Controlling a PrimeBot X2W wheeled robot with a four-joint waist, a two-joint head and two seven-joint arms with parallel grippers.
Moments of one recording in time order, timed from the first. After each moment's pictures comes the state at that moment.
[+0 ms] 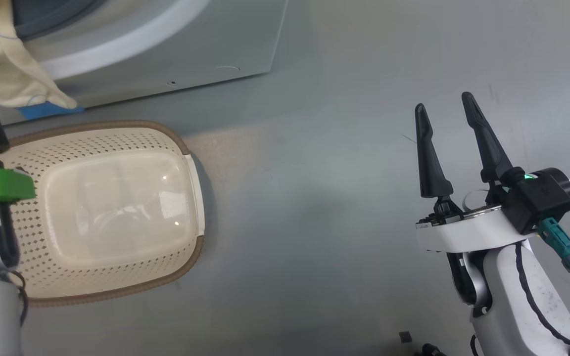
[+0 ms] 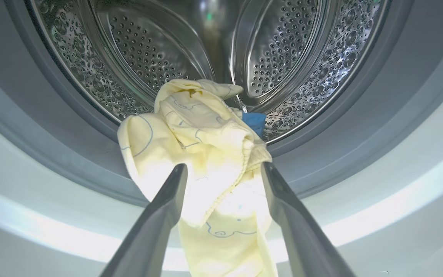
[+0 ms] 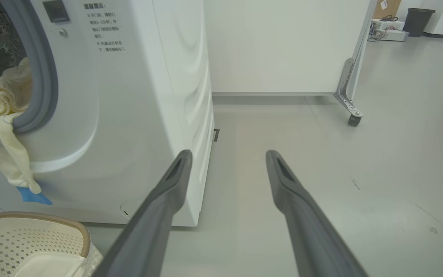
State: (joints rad) left arm -0.50 0.23 0.09 0.24 -0.32 0.02 -0.26; right arm -0.25 -0.06 0.24 -0.03 0.23 -0.02 -0.26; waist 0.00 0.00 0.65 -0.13
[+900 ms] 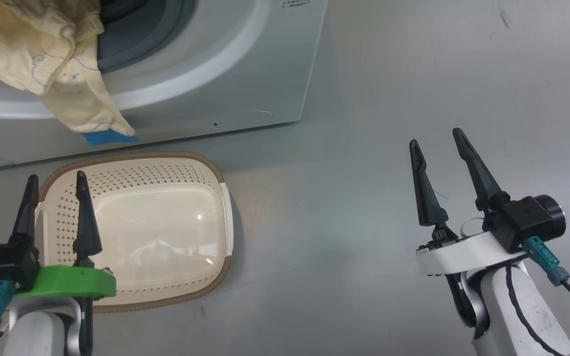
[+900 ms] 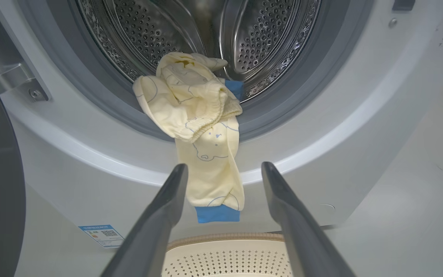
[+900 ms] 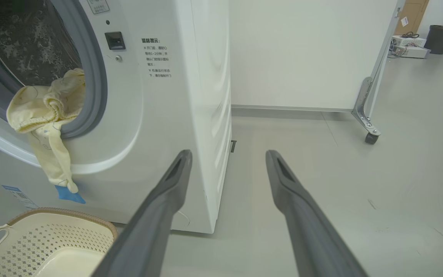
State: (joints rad) left arm -0.16 0.10 0.00 0.12 -0.29 0.04 -0.26; right arm -0.19 -0.07 0.23 0.03 0.19 0.03 -0.26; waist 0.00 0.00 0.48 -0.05
